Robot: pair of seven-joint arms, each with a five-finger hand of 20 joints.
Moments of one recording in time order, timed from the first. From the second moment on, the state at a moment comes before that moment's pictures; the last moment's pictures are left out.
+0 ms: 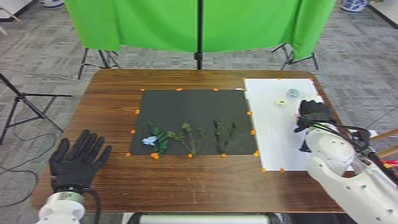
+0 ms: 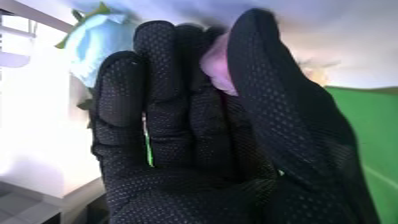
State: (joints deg) left arm 128.8 -59.5 -93.4 -121.9 -3.5 20.1 21.9; right arm -82.1 -43.4 61.6 -97.1 -134.5 -5.4 39.9
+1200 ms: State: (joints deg) left arm 124.5 -55.5 -89.8 -120.0 -3.9 20.7 22.1; right arm -39.7 -73.2 15.9 -84.2 -129.5 -1.0 22.8
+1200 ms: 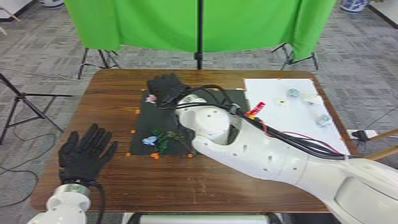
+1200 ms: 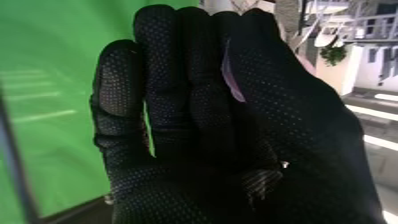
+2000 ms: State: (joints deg) left arm 122.9 -54.3 -88.6 -119.2 -4.1 20.9 22.5; right arm -46.0 -81.3 21.6 -76.4 -138.9 -15.2 27.1
